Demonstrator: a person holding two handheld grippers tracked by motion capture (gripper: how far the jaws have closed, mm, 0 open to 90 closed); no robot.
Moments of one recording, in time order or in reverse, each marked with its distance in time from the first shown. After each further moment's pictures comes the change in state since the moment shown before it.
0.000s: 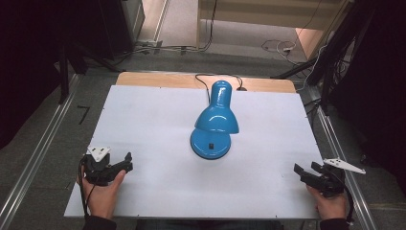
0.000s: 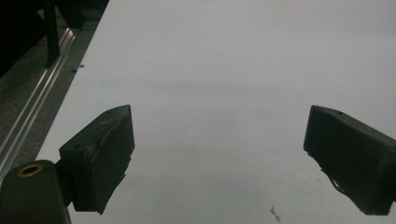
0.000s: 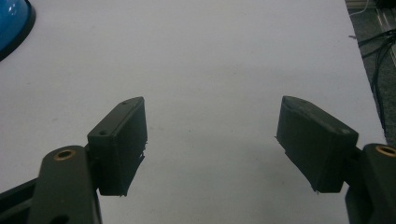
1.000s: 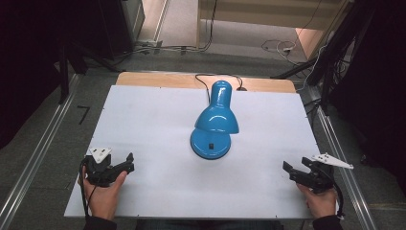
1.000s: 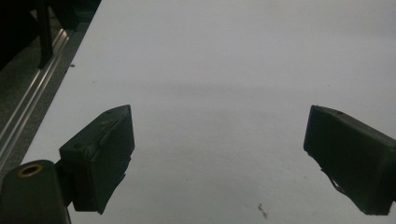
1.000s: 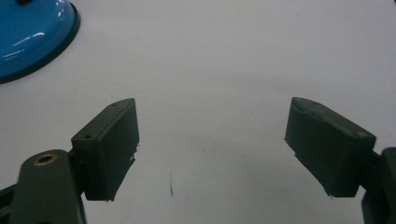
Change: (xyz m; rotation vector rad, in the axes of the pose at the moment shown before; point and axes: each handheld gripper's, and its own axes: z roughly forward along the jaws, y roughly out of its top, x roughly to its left) left arm -0.004 -0.002 -0.002 -0.007 -0.018 -0.003; right arm 0.031 0.012 0.007 -0.021 0.065 -0.064
